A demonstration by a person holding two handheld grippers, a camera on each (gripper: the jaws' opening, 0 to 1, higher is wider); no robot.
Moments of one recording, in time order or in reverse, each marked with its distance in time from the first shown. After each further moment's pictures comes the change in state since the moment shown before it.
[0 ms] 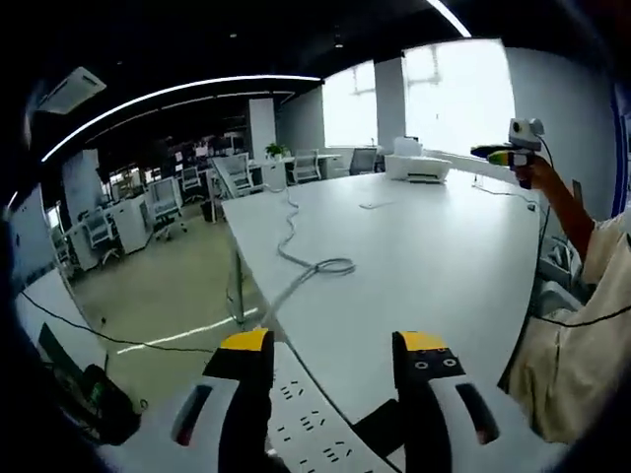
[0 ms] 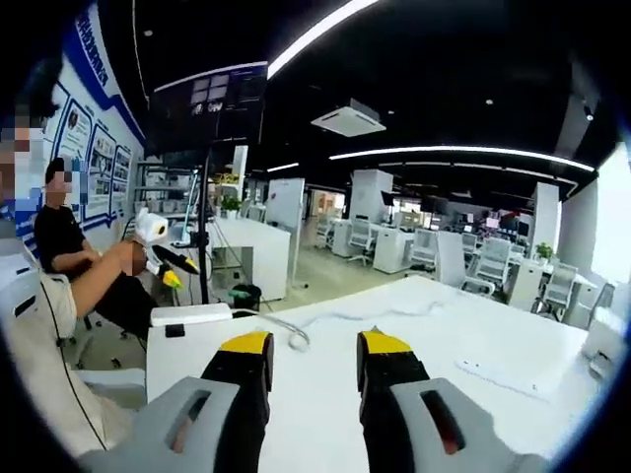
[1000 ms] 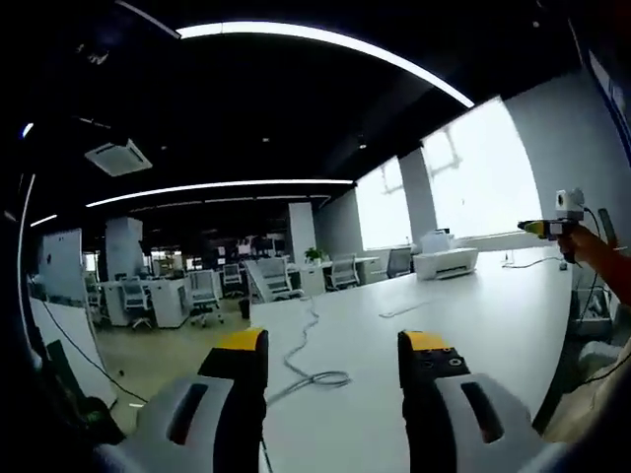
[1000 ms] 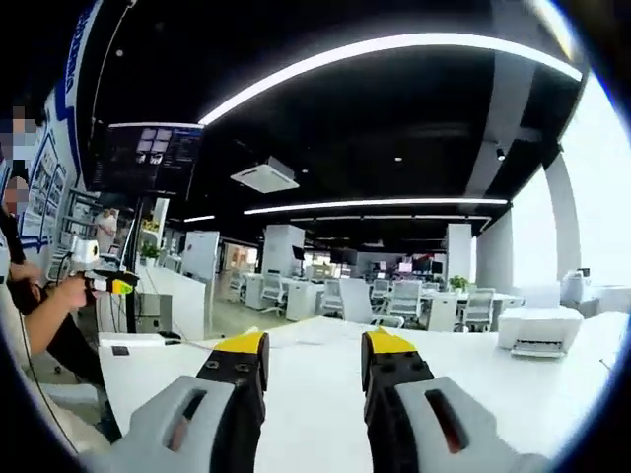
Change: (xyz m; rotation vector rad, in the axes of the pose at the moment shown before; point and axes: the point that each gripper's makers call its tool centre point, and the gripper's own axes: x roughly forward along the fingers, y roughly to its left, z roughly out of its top) left arm -0.004 -0.071 0.080 0.048 -0.445 0.201; right arm -0.154 -0.043 -0.015 0.021 -0.272 -0.397
